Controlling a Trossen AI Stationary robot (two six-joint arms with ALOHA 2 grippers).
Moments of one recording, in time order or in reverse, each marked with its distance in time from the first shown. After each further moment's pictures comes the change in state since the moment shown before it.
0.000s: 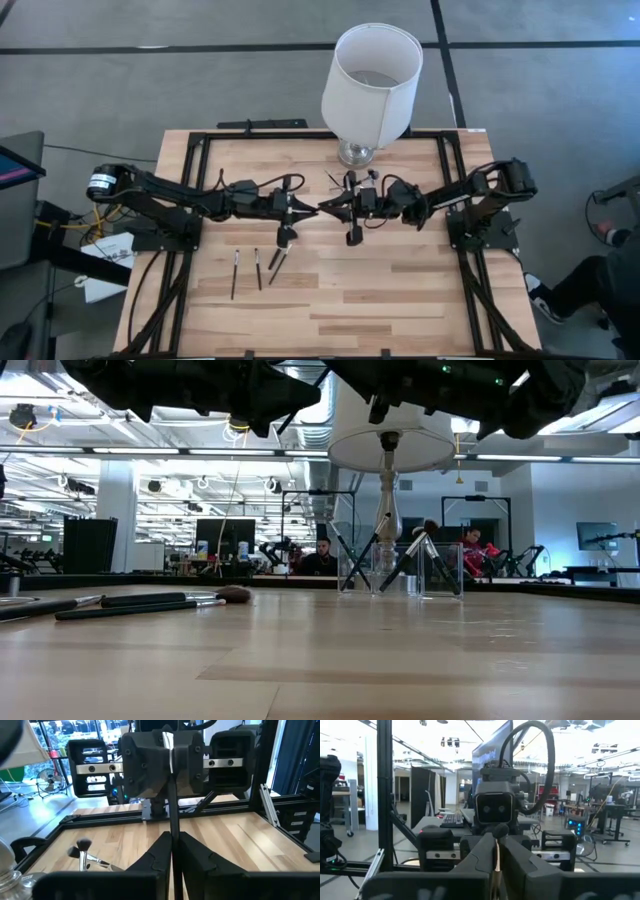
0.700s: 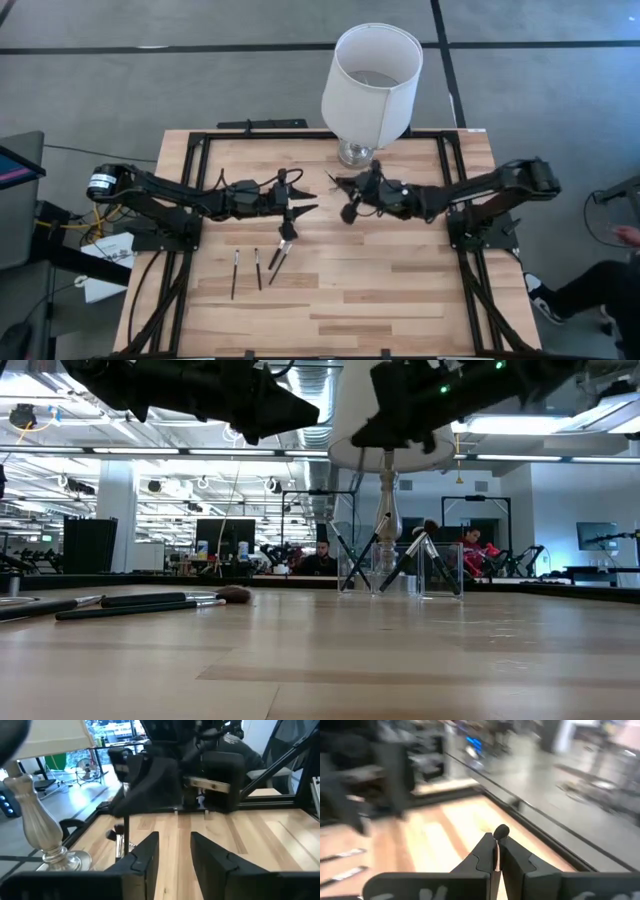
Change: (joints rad) left arm 0.001 0.000 0.000 -0.034 -0.178 0.000; right arm 0.002 -0.187 0.050 -0.710 0.592 0.116
